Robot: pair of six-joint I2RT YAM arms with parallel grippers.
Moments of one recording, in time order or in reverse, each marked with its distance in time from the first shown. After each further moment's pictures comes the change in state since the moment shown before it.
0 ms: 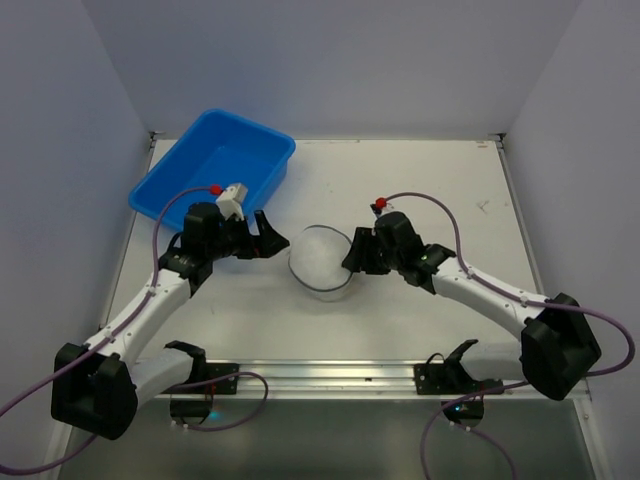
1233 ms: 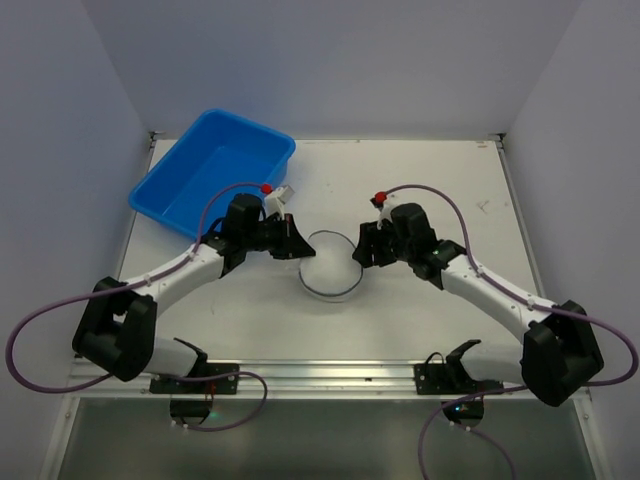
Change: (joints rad) left arm -0.179 0.325 0.115 0.147 0.180 -0.063; right arm -0.121 -0.006 0.000 0.038 -0.102 -0.383
